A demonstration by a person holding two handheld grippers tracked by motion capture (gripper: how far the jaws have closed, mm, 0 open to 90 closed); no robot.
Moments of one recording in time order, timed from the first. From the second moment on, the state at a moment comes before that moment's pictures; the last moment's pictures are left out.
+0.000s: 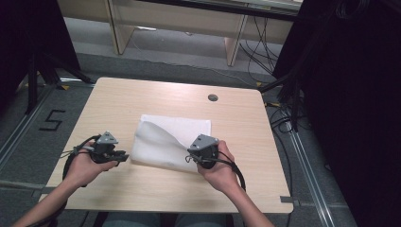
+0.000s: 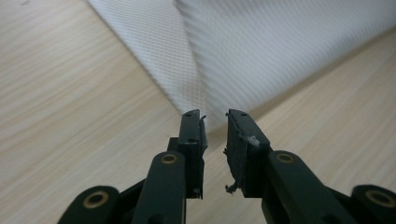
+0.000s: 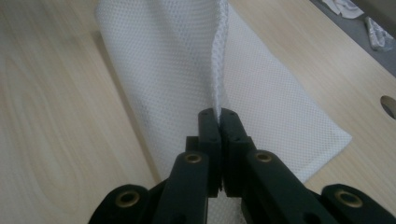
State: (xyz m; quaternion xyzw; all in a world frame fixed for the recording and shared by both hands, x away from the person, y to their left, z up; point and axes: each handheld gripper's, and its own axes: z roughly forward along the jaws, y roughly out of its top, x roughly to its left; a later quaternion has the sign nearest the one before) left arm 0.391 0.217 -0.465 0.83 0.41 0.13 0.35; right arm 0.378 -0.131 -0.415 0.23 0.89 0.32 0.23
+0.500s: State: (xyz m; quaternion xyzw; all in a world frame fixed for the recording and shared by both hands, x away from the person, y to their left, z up) left arm 0.396 0.227 -0.469 0.82 0.43 0.13 0.35; right arm 0.347 -0.131 -0.429 0.22 0.90 0.32 0.19
